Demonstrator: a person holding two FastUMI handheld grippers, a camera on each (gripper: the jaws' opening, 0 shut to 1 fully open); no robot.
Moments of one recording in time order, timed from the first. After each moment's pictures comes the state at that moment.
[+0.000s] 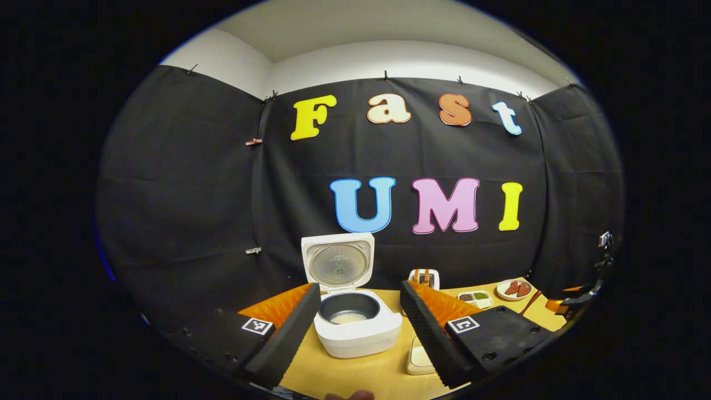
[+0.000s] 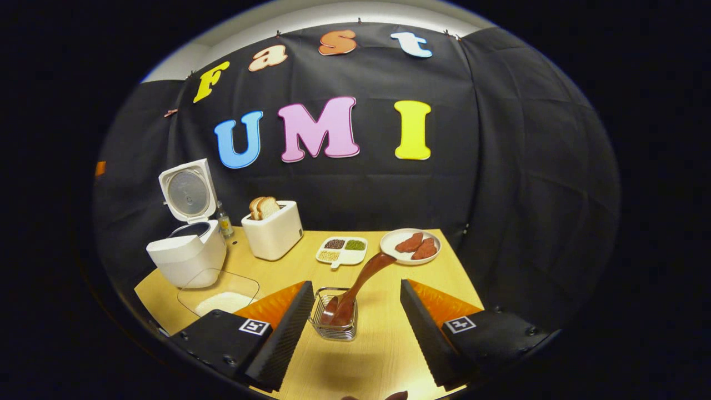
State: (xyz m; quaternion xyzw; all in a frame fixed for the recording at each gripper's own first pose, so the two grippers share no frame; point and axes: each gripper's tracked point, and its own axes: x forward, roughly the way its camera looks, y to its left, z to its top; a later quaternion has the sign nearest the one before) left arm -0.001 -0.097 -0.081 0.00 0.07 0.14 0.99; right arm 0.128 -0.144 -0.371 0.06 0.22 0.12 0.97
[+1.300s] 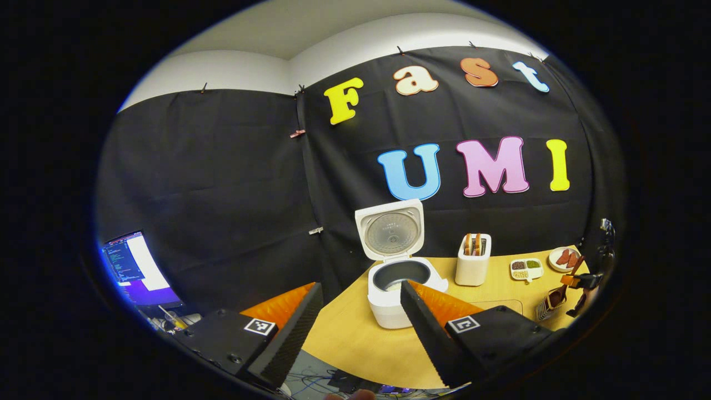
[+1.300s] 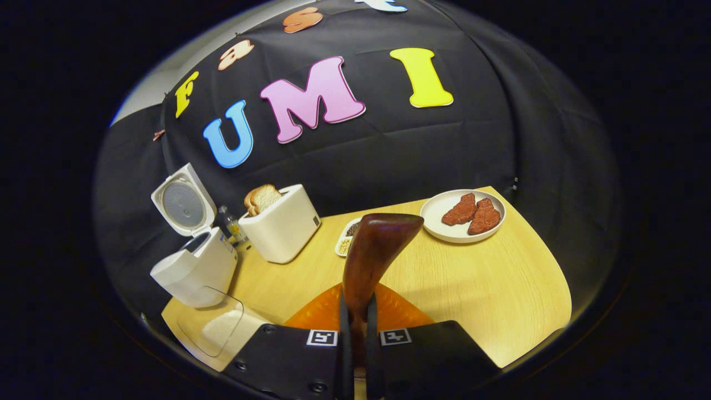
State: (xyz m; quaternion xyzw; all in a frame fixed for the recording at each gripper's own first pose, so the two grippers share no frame) left arm -0.058 -0.097 -0.096 0.06 0.15 0.29 0.94; right arm 0.222 -0.108 -0.426 0.18 0.25 0.16 0.94
